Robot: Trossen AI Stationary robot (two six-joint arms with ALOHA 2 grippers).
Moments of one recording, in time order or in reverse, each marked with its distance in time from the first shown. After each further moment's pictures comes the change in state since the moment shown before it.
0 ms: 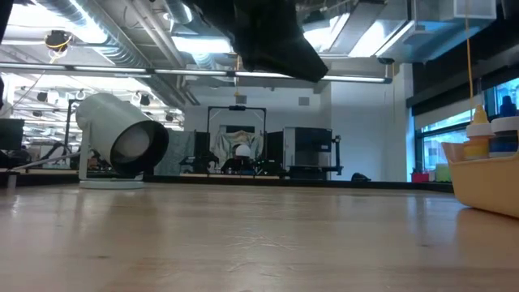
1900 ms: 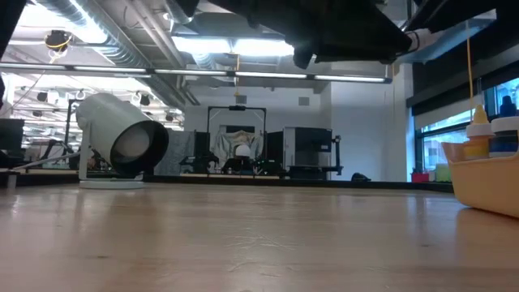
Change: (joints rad) left arm -0.027 0.195 0.127 0.284 0.083 0.098; right arm -0.126 -0.097 0.001 0.354 0.388 -0.636
